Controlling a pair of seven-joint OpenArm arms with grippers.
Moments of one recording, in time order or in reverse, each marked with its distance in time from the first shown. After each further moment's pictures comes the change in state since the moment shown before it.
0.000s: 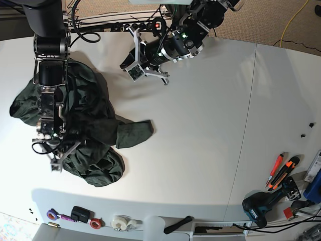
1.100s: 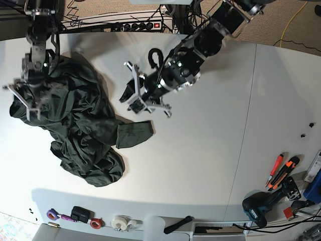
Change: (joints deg) left arm -14.1 1.2 0.0 -8.9 -0.9 6.3 -6.1; right arm -40.7 5.5 14.6 47.8 -15.2 -6.4 -17.7
